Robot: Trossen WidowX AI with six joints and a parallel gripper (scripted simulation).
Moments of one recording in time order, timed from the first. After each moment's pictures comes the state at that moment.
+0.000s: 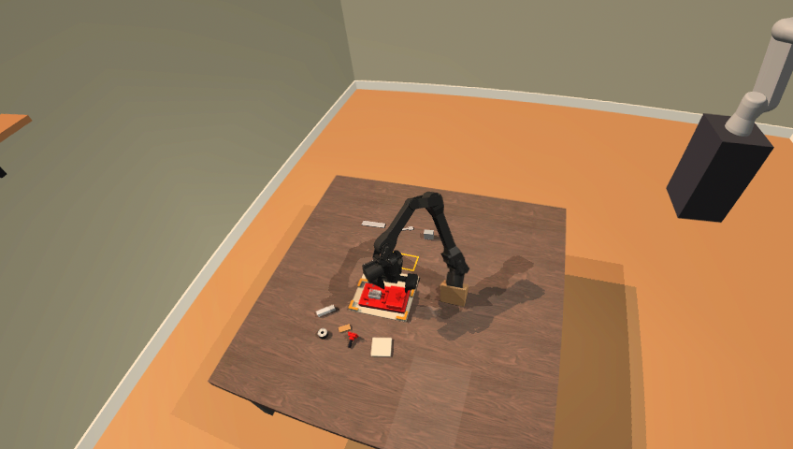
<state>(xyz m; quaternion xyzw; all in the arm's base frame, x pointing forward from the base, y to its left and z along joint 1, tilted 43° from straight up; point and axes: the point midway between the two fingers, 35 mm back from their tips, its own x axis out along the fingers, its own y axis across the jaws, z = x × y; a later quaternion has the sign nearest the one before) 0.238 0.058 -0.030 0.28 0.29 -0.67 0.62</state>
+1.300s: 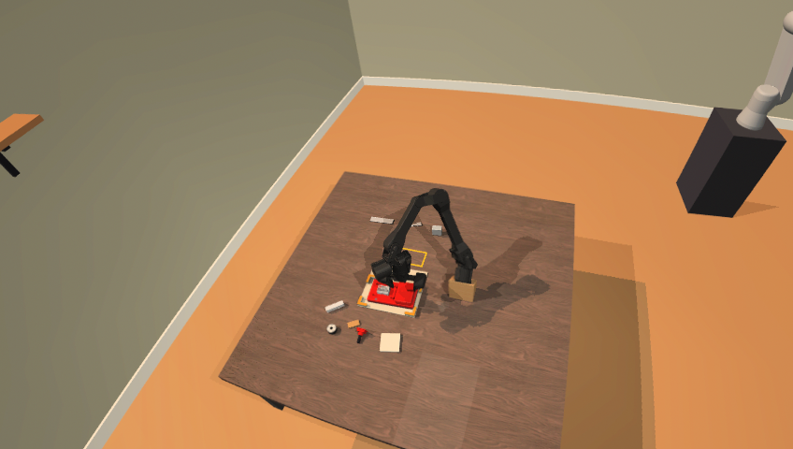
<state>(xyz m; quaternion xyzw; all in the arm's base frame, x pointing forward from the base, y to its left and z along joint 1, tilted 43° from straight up) 0.238 0.044 -0.046 0.28 0.29 -0.67 0.62</state>
